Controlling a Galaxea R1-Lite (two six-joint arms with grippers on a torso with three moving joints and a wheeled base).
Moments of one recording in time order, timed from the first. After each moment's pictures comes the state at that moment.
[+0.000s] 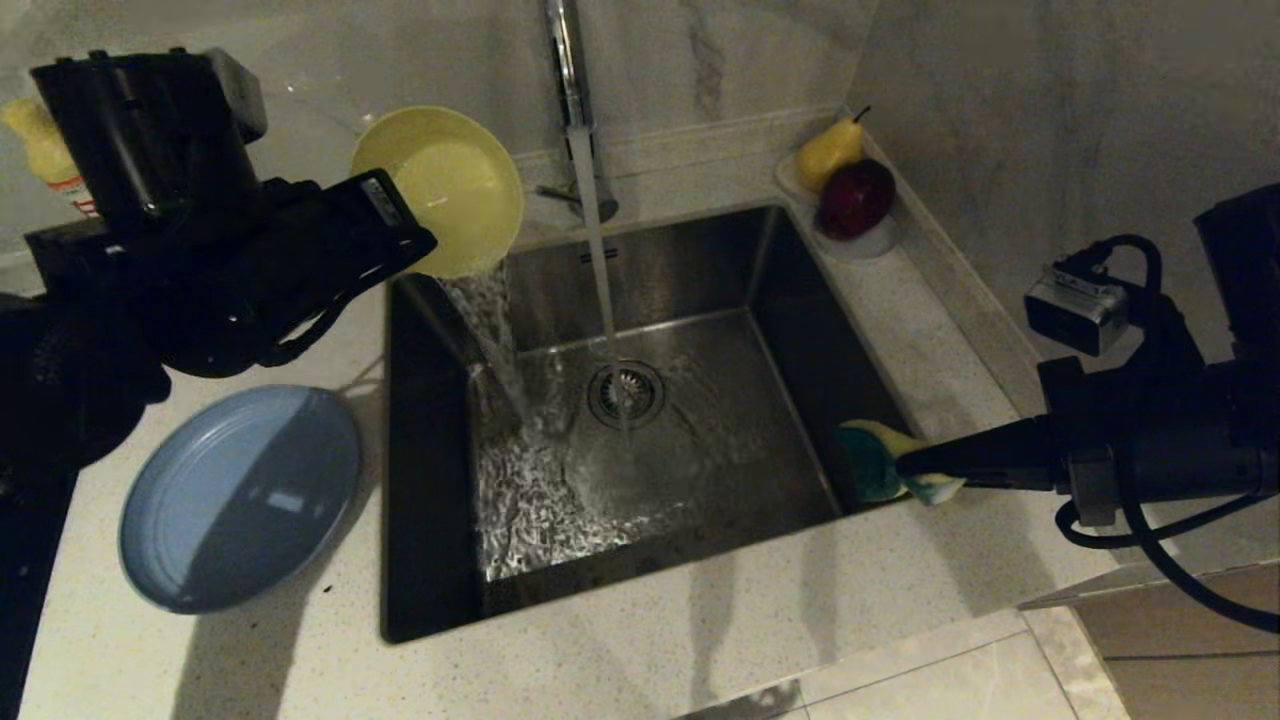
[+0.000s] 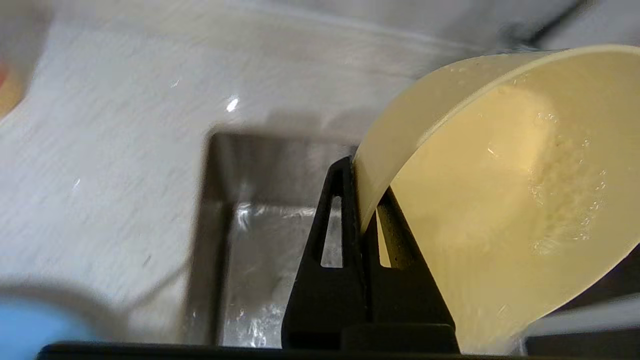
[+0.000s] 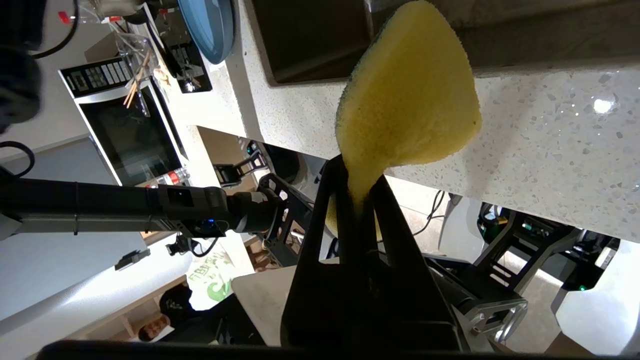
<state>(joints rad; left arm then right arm) -0.37 1.61 -1.15 -0.55 0.45 -0.28 0.37 1.44 -1.16 0.31 0.65 0.57</state>
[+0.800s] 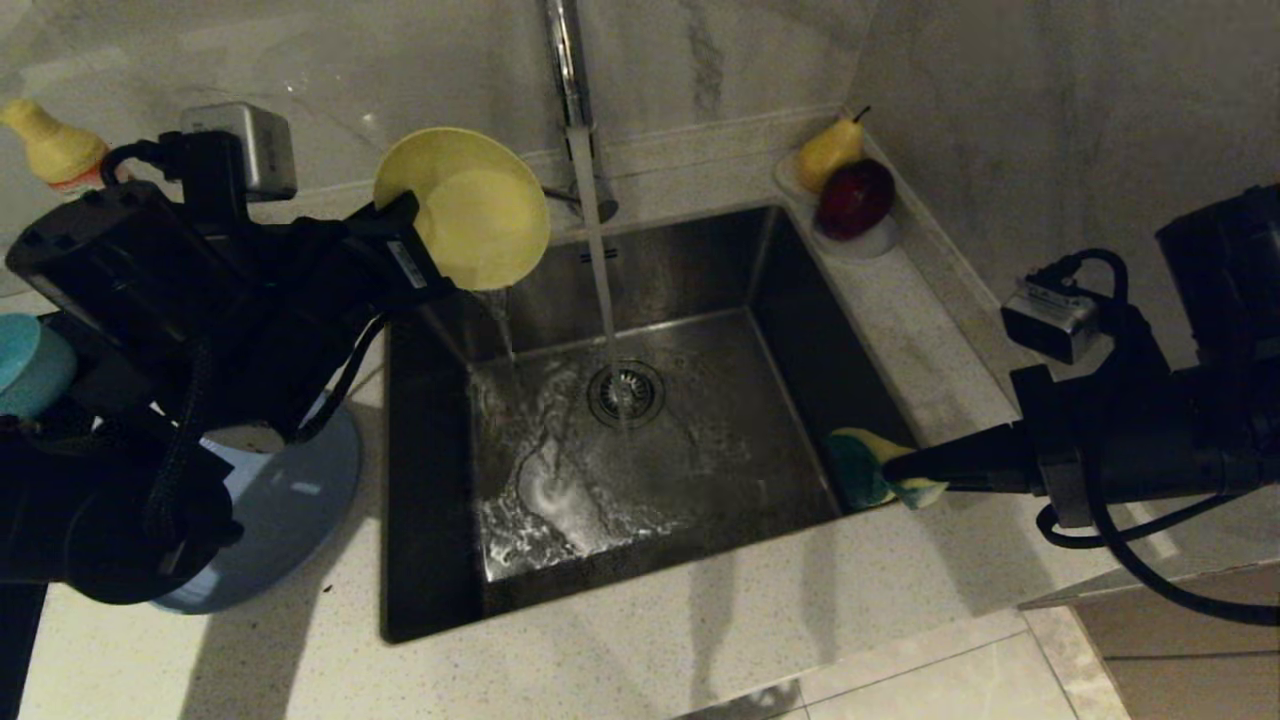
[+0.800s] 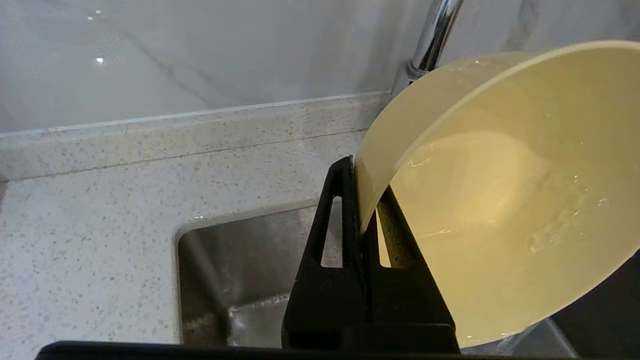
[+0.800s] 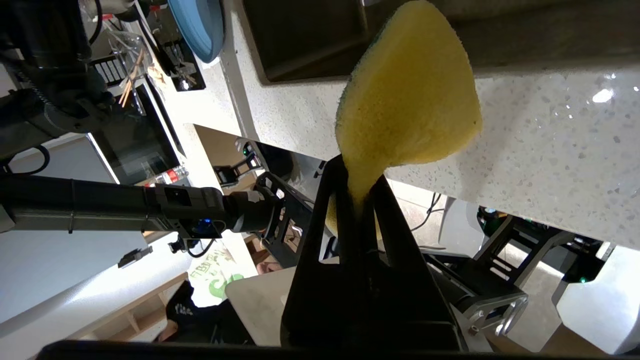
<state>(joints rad) -0.34 1.69 -0.86 -1.24 0.21 0.06 0.37 1.48 -1.16 0.30 0.65 0.57</state>
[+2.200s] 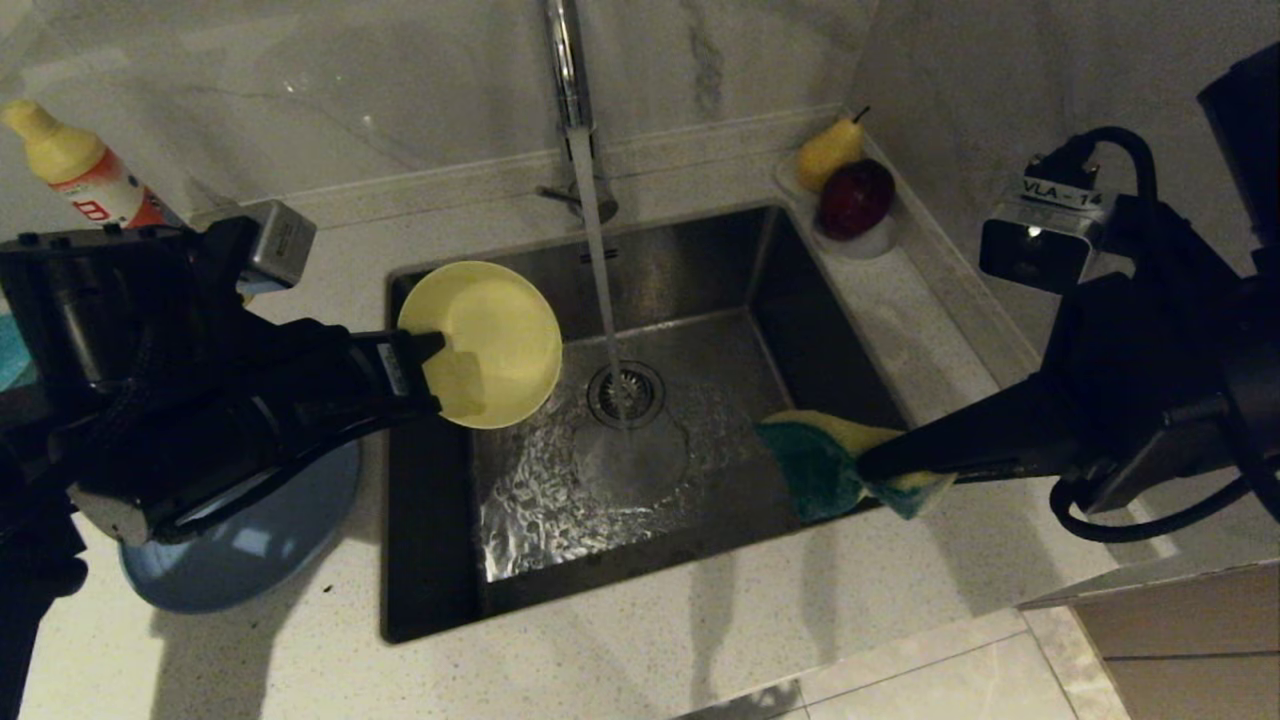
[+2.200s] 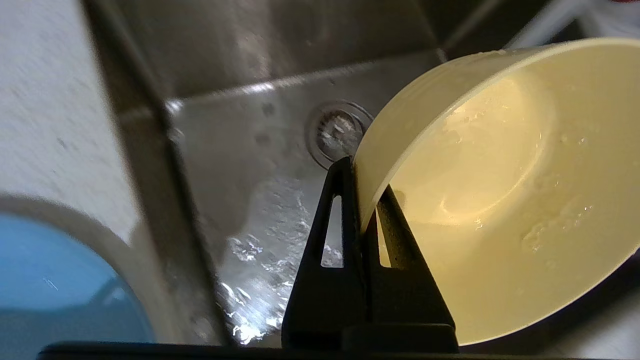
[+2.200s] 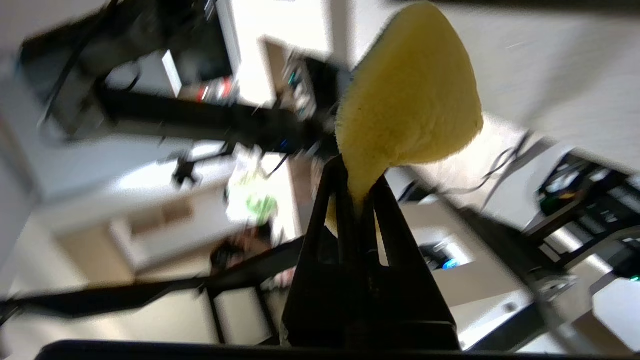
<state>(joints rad) -0.36 1.47 -0.79 -0.59 0.09 -0.18 0.60 1.47 -1.47 0.58 0.74 0.59</state>
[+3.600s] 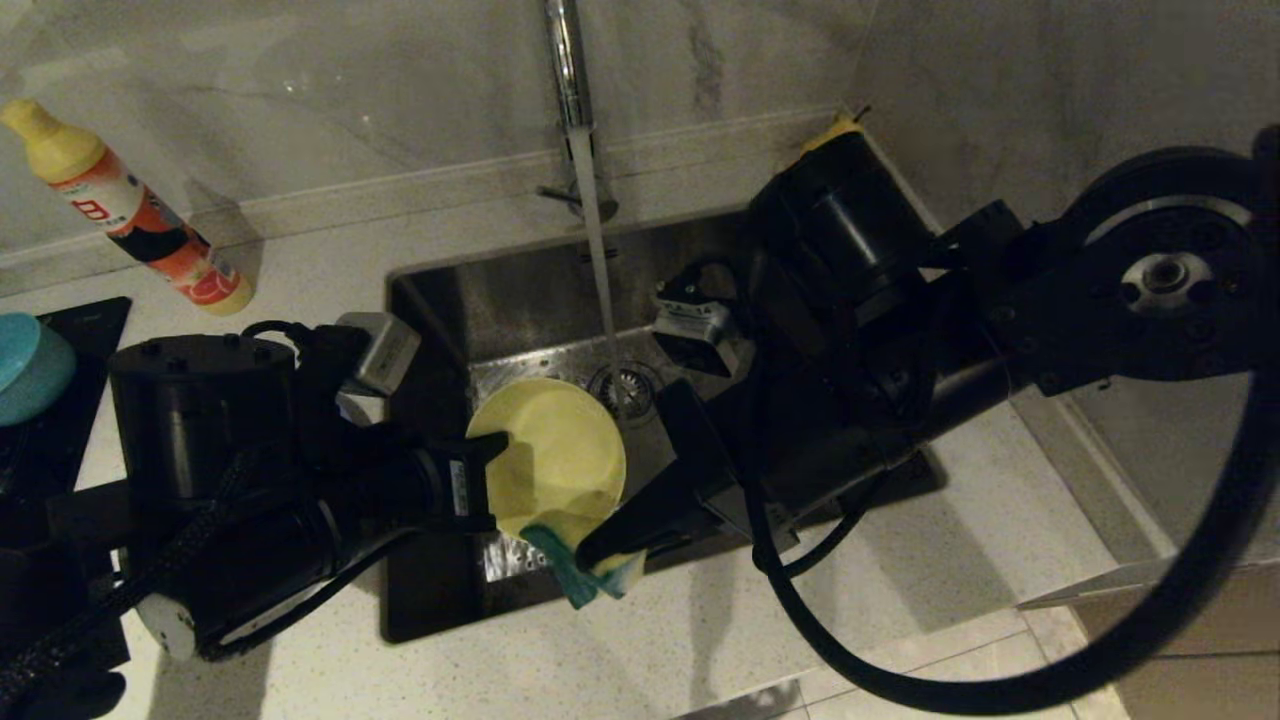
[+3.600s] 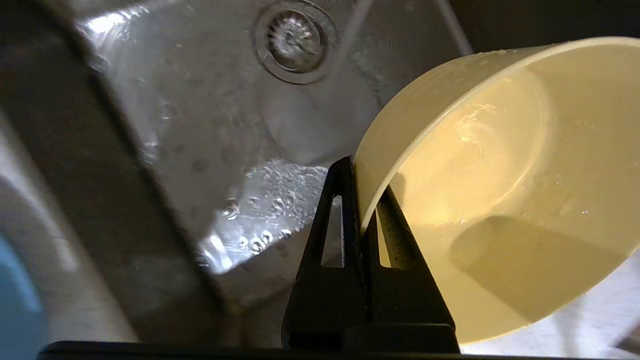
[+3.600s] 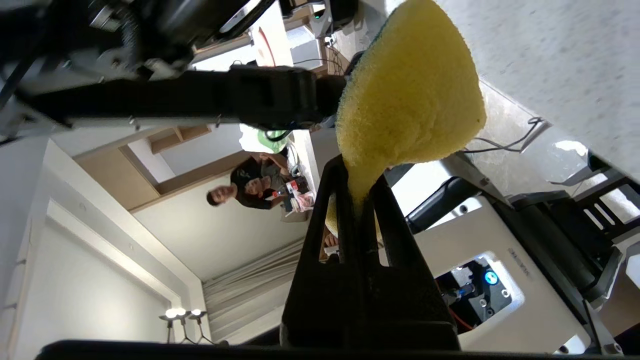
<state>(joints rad) -0.53 1.49 -0.64 -0.59 0.12 -0.11 0.84 1.90 -1.79 0.62 0.74 0.64</state>
